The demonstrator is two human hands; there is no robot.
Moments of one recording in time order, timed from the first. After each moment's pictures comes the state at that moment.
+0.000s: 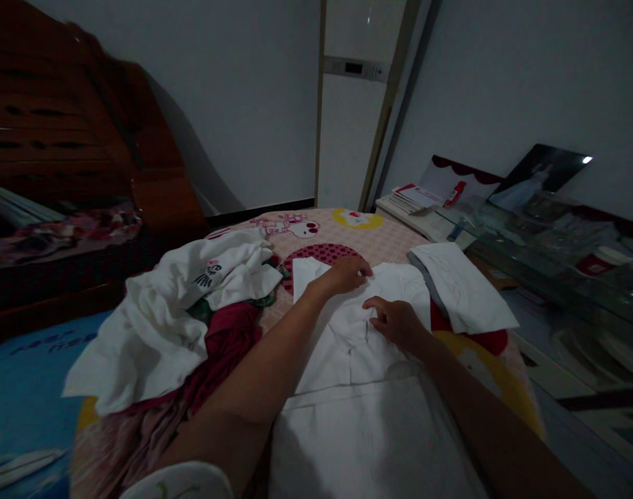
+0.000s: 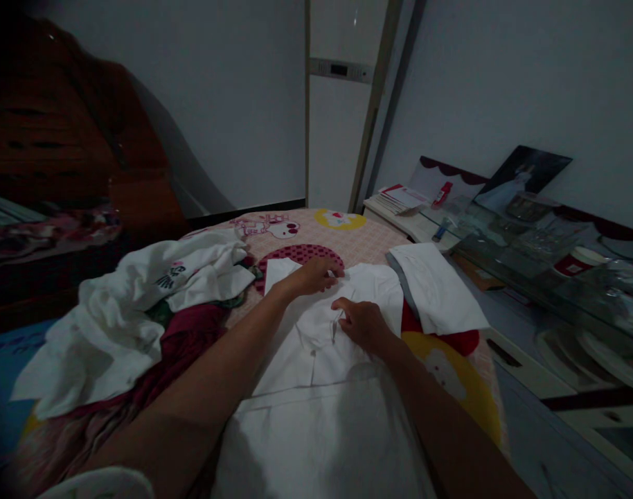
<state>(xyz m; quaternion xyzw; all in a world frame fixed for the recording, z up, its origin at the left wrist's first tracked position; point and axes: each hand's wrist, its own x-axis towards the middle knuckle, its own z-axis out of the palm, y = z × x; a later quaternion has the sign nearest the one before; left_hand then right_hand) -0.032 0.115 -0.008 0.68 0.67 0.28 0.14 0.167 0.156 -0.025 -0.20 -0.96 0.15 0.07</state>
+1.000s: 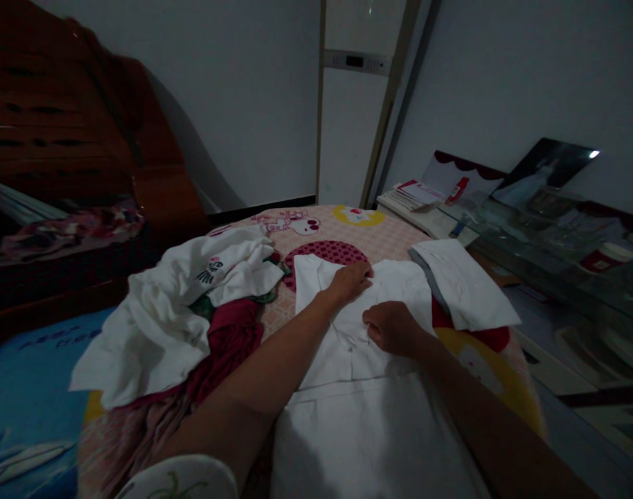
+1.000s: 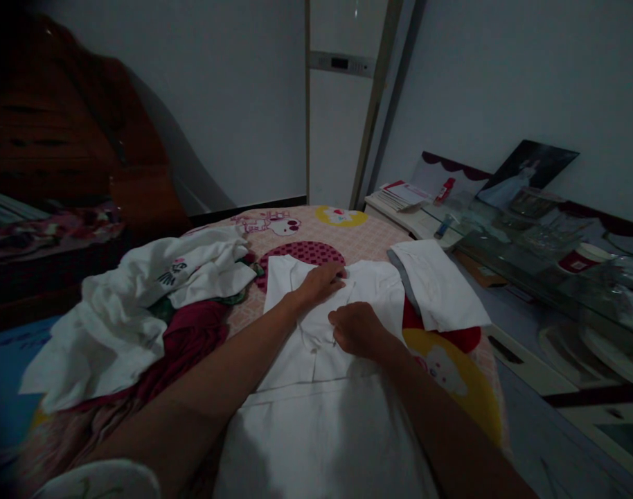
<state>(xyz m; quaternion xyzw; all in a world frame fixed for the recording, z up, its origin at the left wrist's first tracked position) -0.016 0.122 -0.055 0.64 0.69 0.33 0.07 0.167 0.142 -0.025 -0.07 -1.00 0.00 0.04</state>
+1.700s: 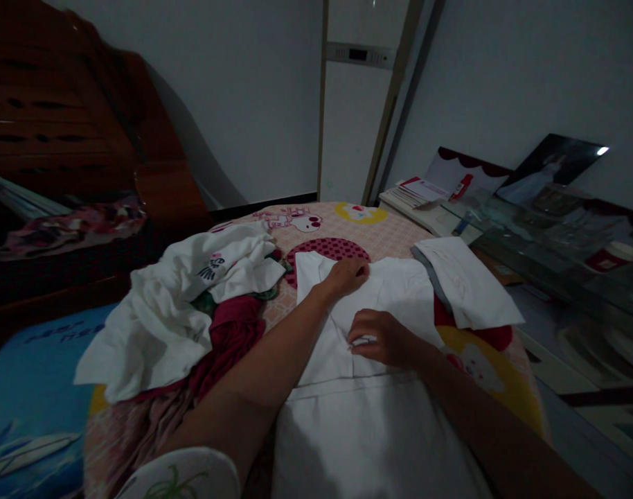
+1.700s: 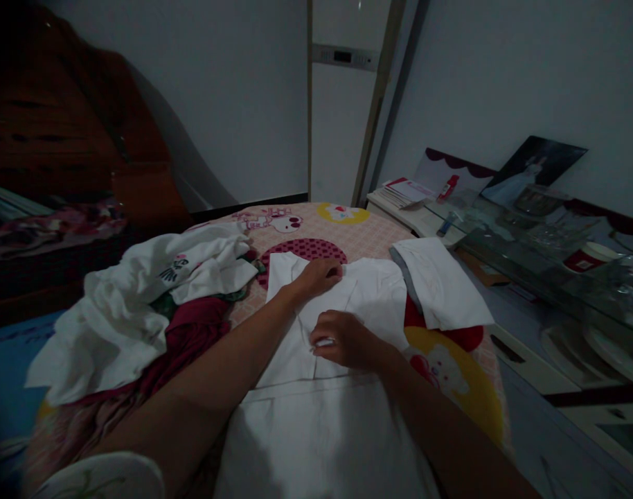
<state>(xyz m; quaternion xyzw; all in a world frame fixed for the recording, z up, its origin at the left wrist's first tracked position) -0.028 0.120 -0.046 0.65 0.69 0.31 0.06 0.165 0.123 -0.025 0.08 -0.95 0.27 0.09</state>
